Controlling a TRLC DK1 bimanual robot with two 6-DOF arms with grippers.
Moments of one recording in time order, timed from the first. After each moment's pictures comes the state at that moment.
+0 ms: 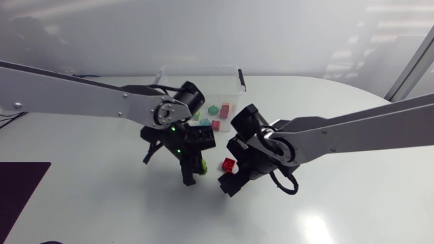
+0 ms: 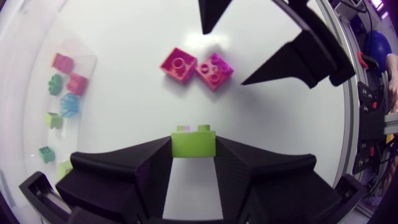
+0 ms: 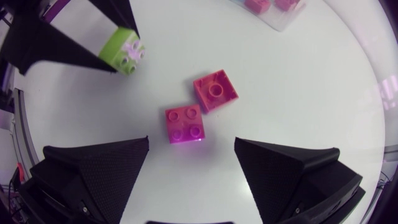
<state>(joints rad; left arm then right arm) -0.59 1.90 1.23 -0.61 0.20 0.81 0.67 1.78 0.92 -0.32 -0.03 -0.01</state>
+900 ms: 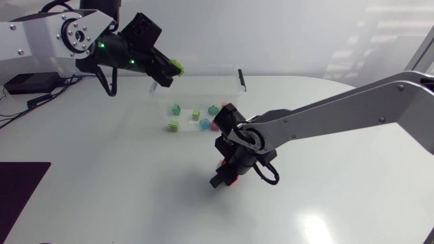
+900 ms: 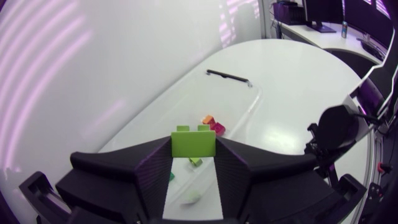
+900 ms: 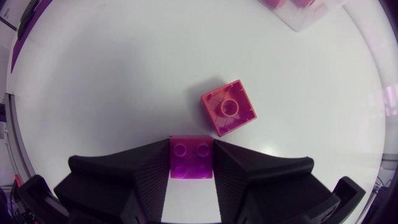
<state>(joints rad) -0.28 1.71 1.43 -0.31 0.32 0.53 0.68 1.96 1.11 -0.42 -0.01 -0.01</state>
